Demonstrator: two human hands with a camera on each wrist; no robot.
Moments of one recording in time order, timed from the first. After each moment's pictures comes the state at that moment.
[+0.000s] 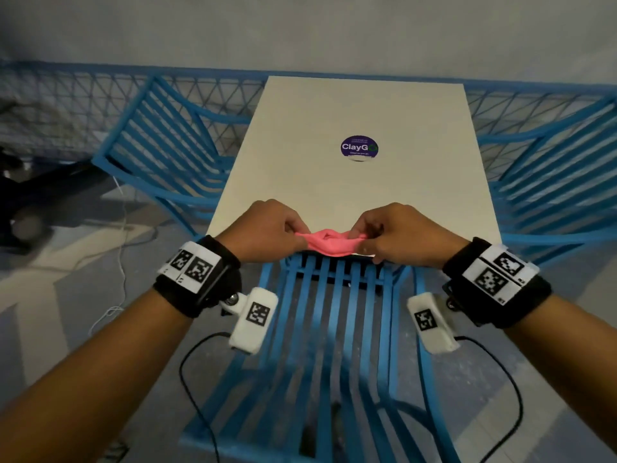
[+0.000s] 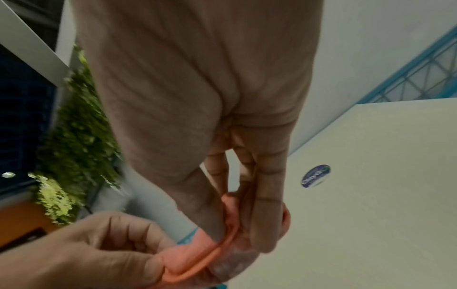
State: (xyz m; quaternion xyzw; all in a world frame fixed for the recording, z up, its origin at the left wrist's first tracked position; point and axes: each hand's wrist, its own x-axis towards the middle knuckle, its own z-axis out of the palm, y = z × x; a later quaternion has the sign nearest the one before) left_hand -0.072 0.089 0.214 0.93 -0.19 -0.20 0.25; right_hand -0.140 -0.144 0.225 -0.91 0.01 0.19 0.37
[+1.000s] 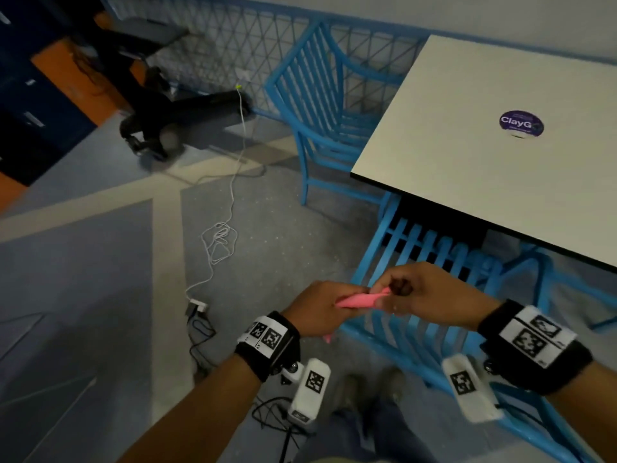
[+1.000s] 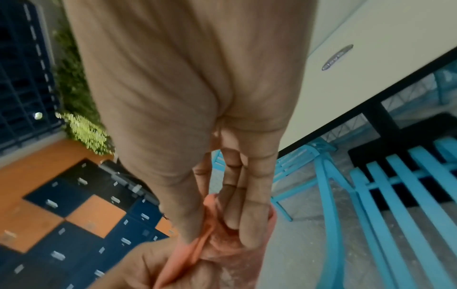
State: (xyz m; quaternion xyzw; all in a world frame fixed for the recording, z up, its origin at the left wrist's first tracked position) left_hand -0.310 0.333 0.112 0.86 -0.12 -0.26 0.43; right_hand -0.276 0.102 0.183 -0.84 -0.19 0.33 0.38
